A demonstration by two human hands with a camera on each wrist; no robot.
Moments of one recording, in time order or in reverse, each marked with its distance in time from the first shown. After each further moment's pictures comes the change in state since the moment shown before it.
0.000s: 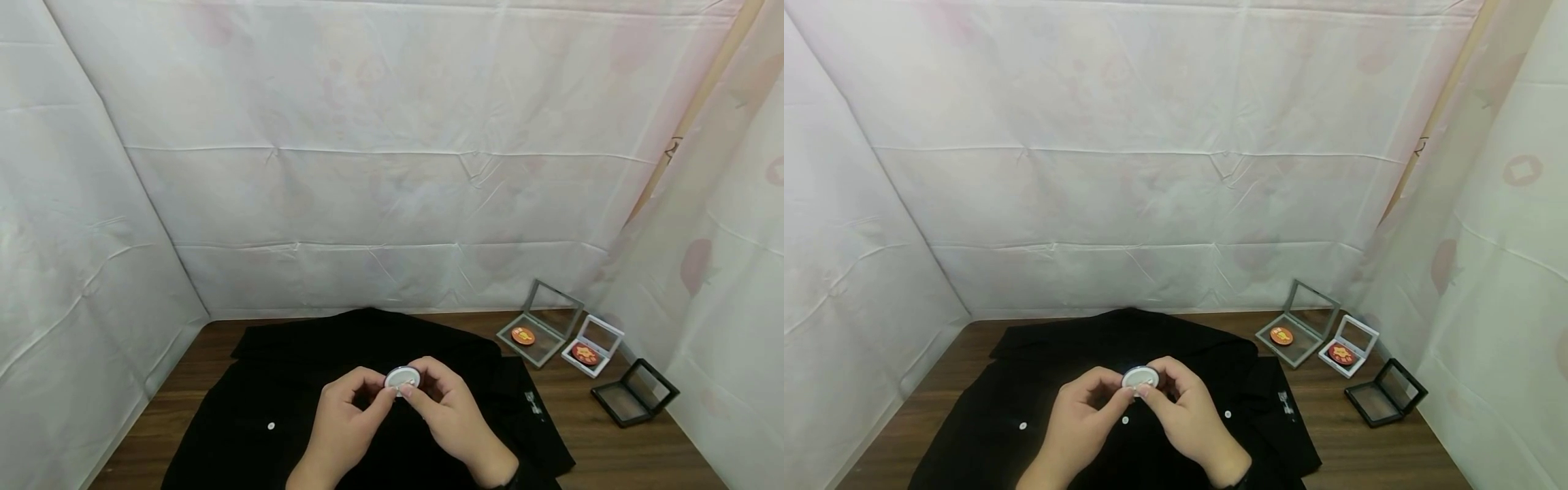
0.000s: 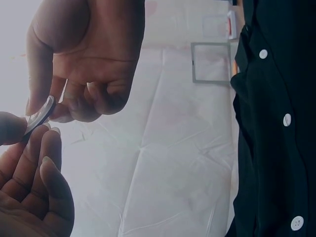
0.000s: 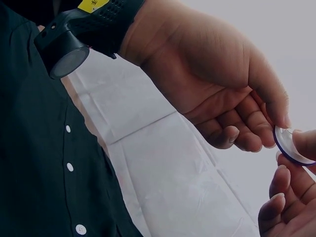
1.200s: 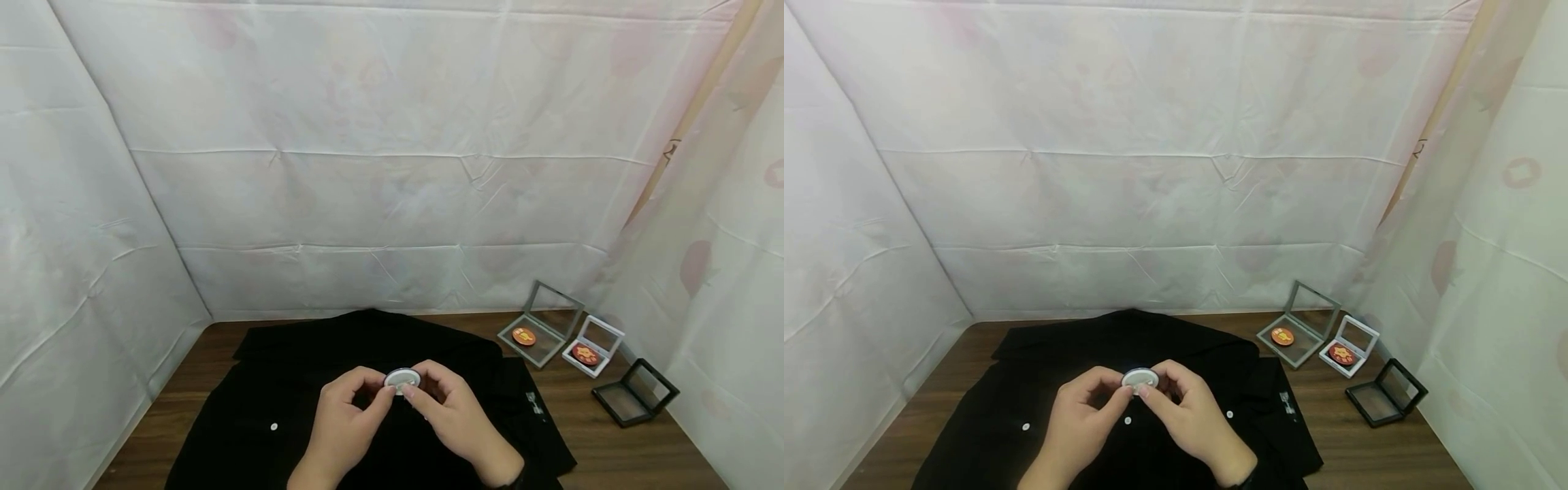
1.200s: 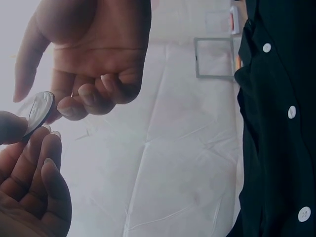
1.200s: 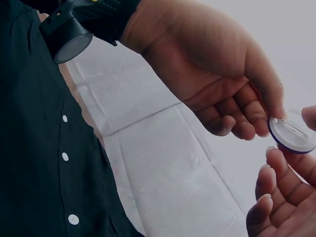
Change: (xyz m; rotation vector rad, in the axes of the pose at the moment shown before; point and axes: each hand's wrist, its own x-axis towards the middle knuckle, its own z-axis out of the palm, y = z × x) left_hand 0.000 0.000 -0.005 0.011 0.022 0.096; right_hand 0.000 0.000 -0.003 -0.044 -0.050 0.047
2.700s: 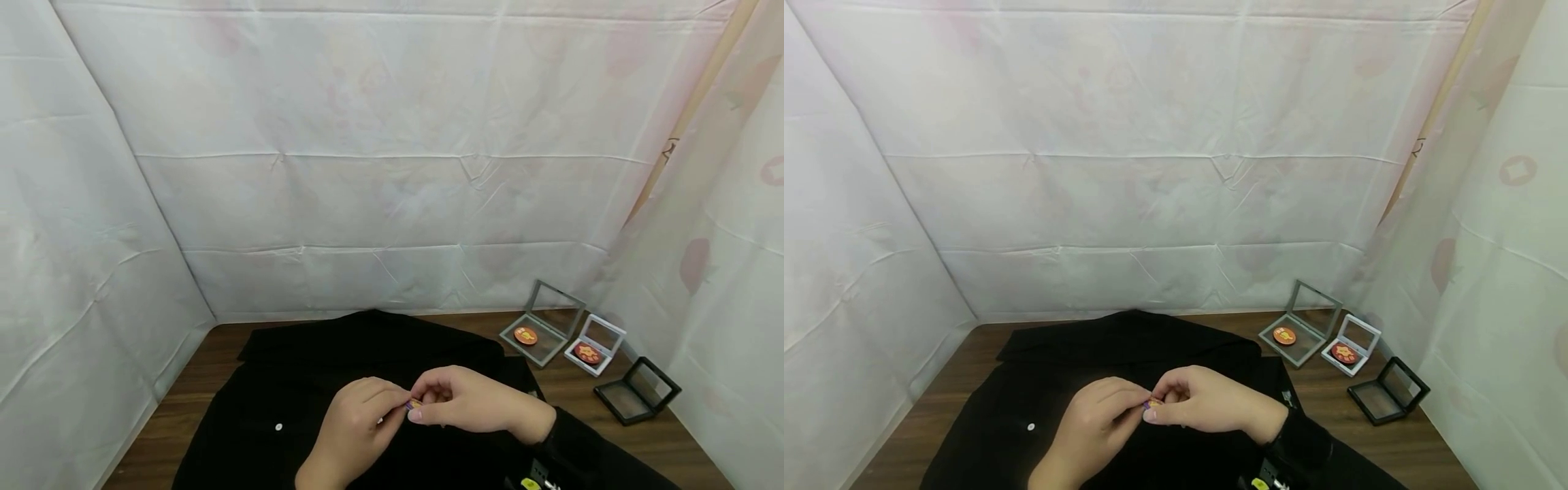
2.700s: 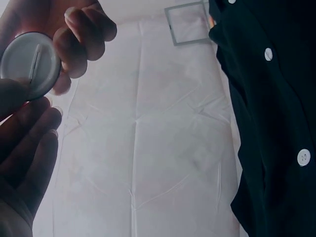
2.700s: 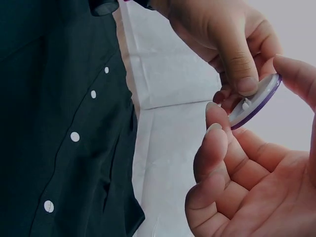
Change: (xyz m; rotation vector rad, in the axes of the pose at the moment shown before) left_hand 0.004 -0.011 0.001 0.315 -0.119 0.586; right_hand 0.024 -0.024 -0.046 -0.082 -0.588 0.258
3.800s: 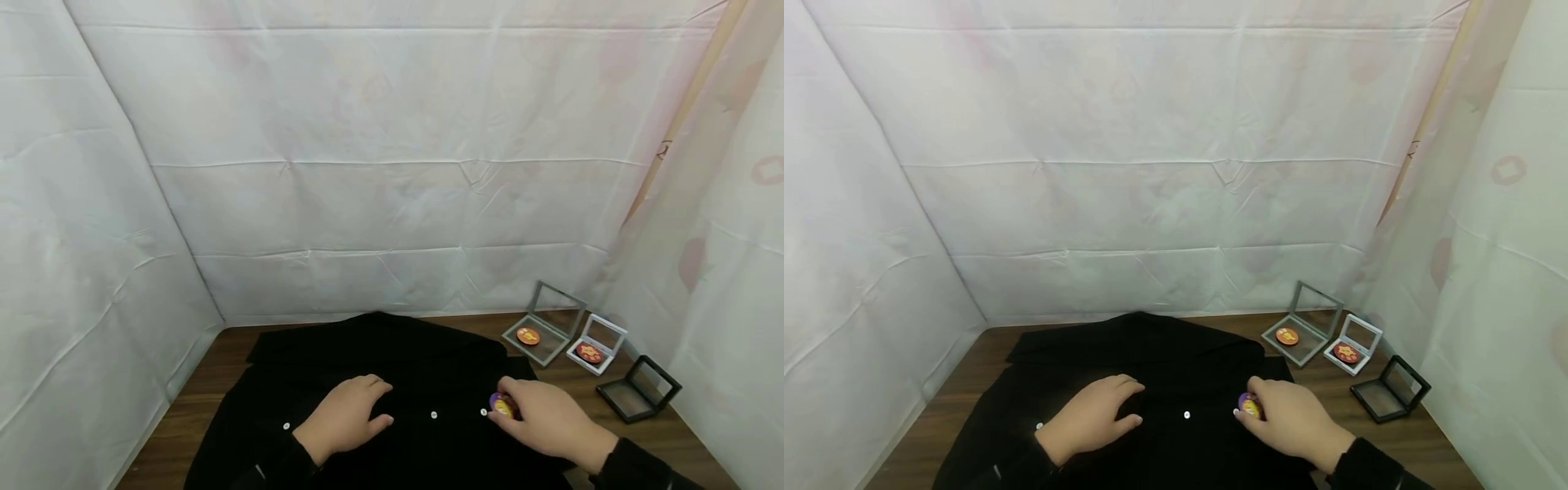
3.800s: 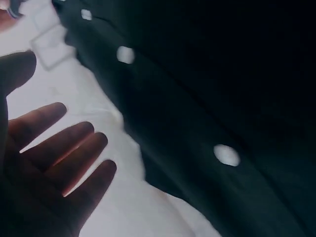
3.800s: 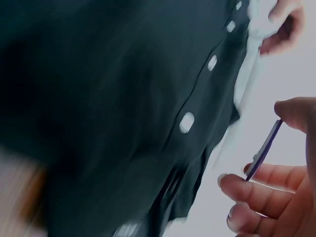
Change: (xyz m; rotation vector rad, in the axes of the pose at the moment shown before) left_hand -0.036 -0.059 -0.003 0.260 -0.855 -0.417; right_hand -0.091 0.075 -0.016 -0.824 0.401 0.252
